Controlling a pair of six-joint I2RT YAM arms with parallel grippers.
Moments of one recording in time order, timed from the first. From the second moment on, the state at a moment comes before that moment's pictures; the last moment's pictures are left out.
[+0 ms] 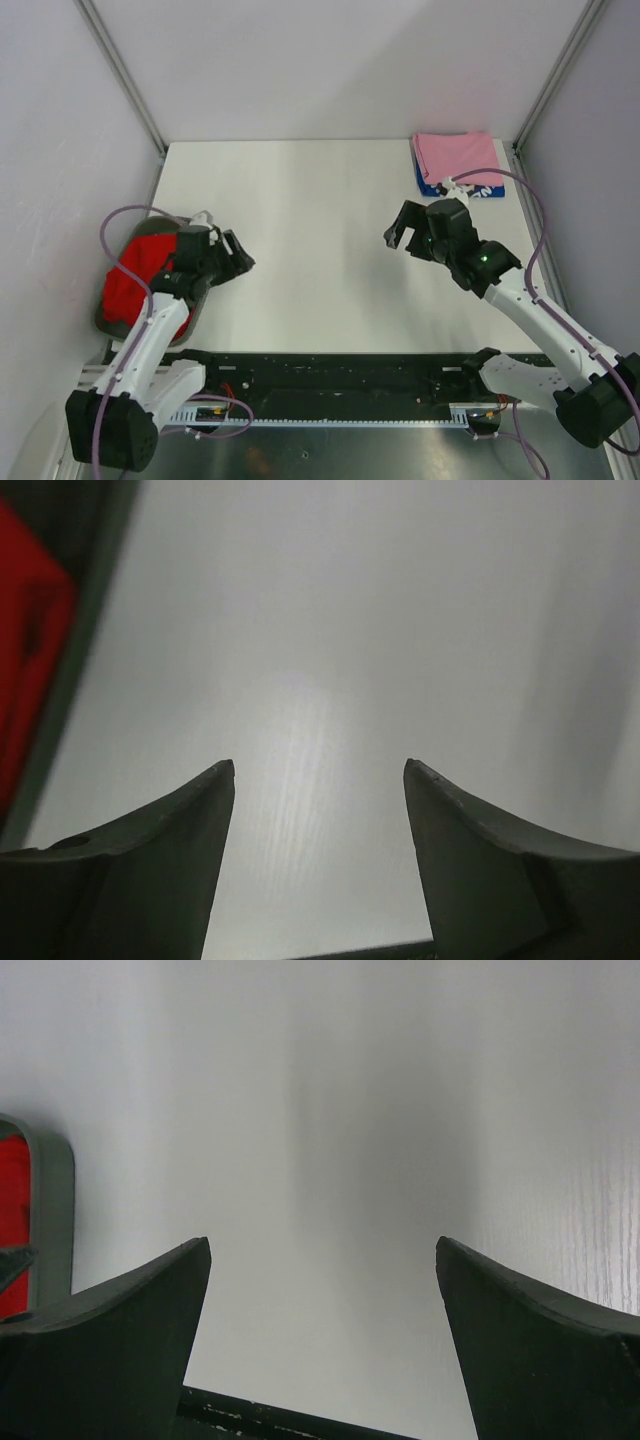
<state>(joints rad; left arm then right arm) -0.18 0.88 0.64 -0.51 0.10 -0.52 0.55 1.05 0.98 -0.55 0.20 0.72</state>
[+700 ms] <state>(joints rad) 0.38 1.38 0.83 -0.54 -0.32 -0.80 0.59 1.05 0.98 -0.57 0.17 0.69</state>
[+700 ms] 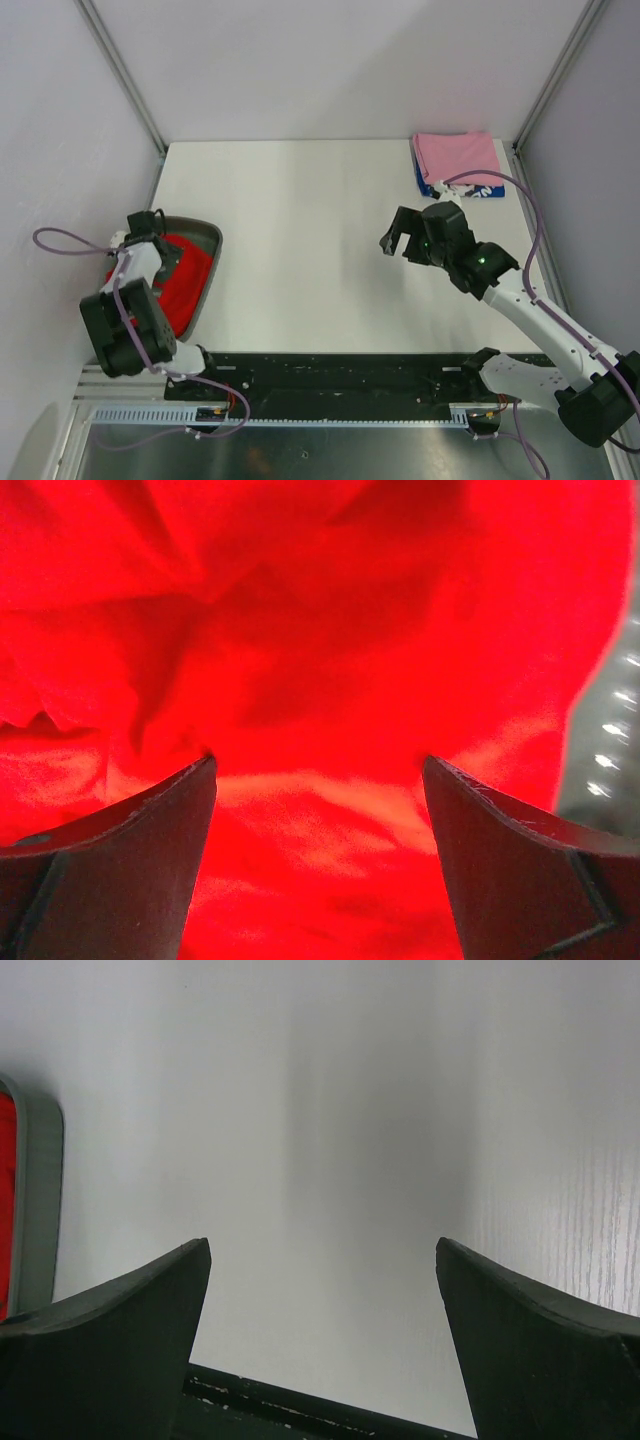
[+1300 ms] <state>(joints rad) 0.41 1.38 0.87 -0.55 -0.30 -0.81 0.59 1.05 0.97 -0.57 0.12 0.67</state>
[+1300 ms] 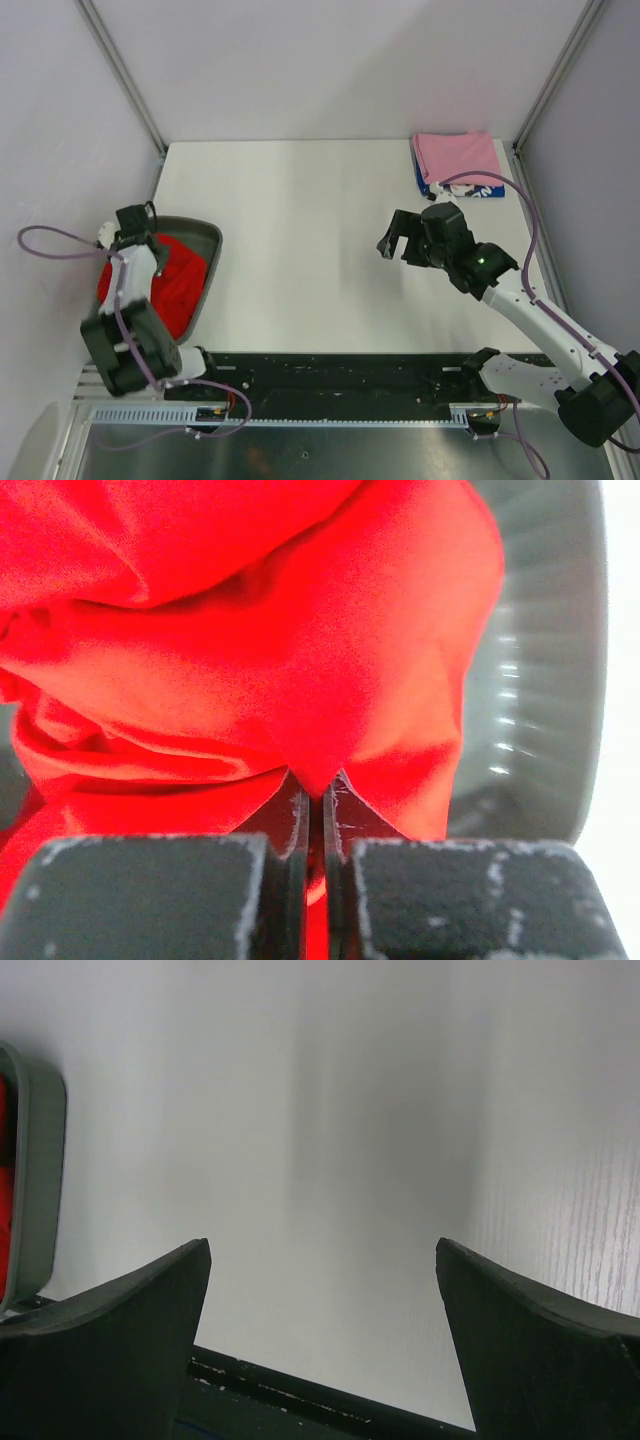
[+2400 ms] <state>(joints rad) -0.67 1.29 1.37 -0.53 -0.05 -0.51 0.47 0.97 0.99 -0.60 0.09 0.65</state>
